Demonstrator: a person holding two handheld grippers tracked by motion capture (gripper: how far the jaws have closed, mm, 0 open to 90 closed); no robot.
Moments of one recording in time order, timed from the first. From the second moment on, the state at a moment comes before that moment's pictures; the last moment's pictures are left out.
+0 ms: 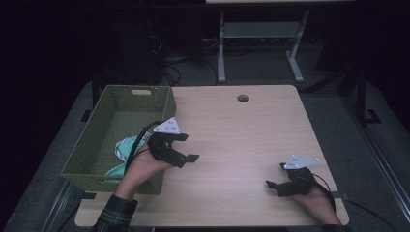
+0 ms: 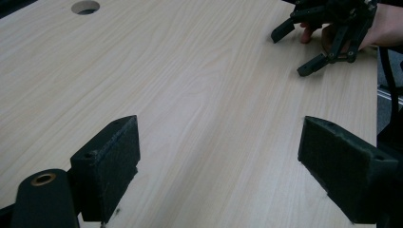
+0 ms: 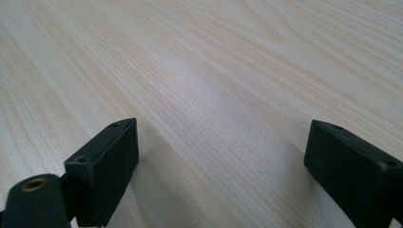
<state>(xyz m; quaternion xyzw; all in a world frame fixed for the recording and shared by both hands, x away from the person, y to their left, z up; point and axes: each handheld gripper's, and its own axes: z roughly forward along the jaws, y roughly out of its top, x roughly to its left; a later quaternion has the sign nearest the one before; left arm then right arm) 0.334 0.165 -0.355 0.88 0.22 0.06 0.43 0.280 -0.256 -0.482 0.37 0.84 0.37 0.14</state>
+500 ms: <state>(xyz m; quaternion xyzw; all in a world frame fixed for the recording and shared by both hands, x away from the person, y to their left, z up) 0.333 0.181 -0.354 0.87 0.23 0.07 0.42 0.280 -0.256 -0.482 0.37 0.84 0.37 0.14</state>
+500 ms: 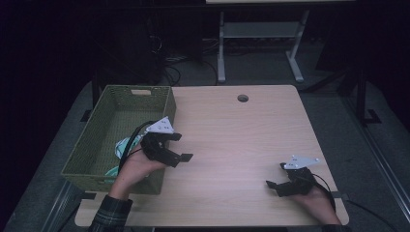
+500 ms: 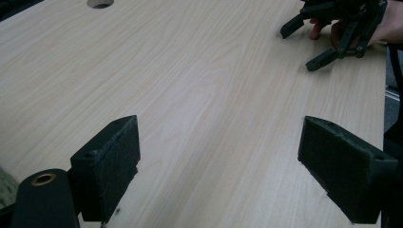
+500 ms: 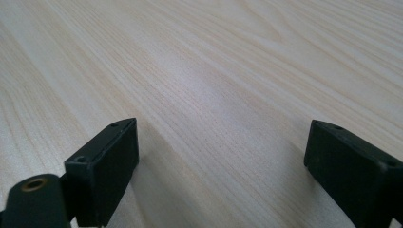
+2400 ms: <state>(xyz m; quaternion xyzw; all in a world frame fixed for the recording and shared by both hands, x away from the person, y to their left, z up) 0.329 0.255 -0.351 0.85 0.30 0.11 0.41 0.280 -0.256 -0.482 0.37 0.84 0.37 0.14</state>
